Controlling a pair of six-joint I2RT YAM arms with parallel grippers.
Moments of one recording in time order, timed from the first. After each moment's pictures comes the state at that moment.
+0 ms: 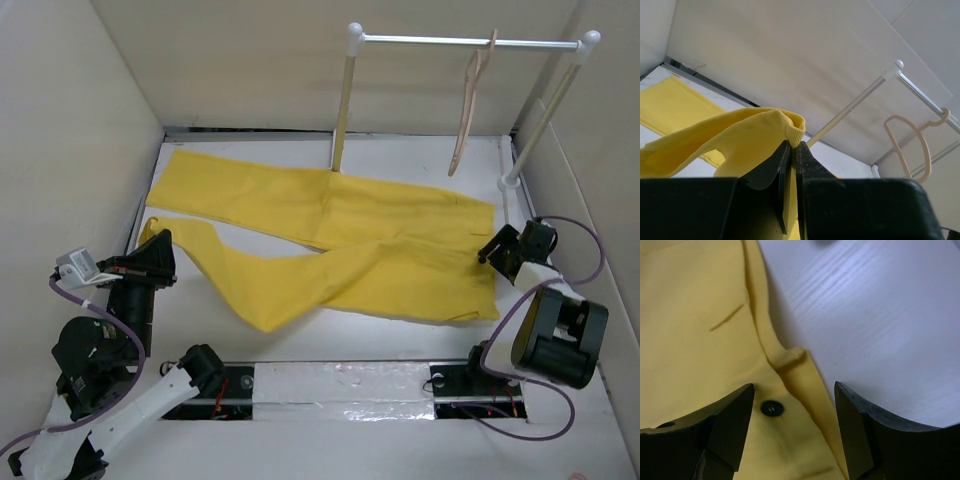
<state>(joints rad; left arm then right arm) -0.84 0.19 0.86 -0.36 -0.85 -0.39 -0.42 1.27 0.54 -0.04 -0.08 0.40</state>
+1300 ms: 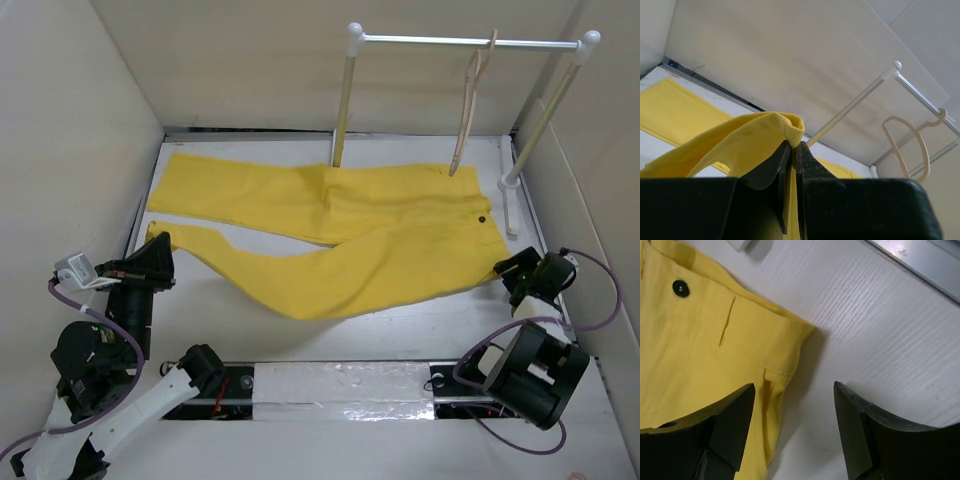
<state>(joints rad) -0.84 0.15 0.84 -0.35 -0.85 -0.38 -0.63 1.06 0.32 0.11 -0.17 0.50</state>
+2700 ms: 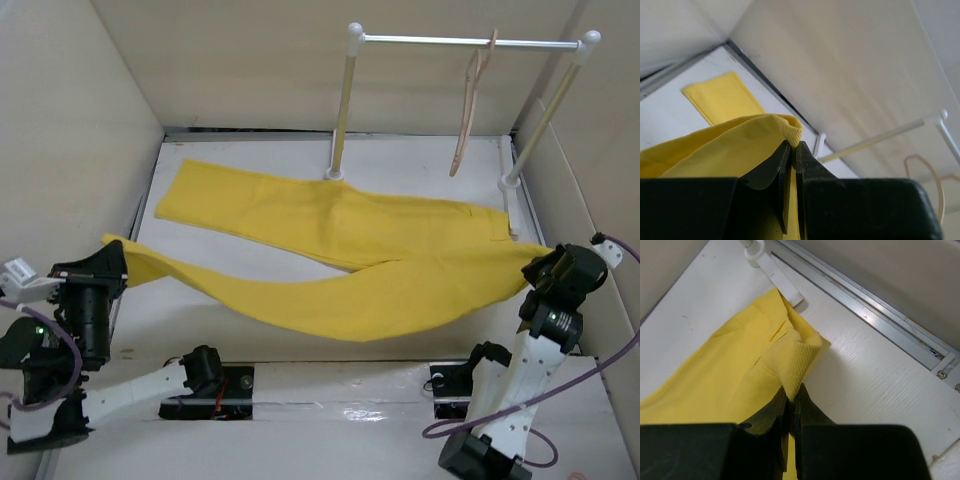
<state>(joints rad) -1.13 0.08 0.99 -0.48 -1.43 -0.41 -0.59 0.50 0.72 -0.63 0.02 0.40</state>
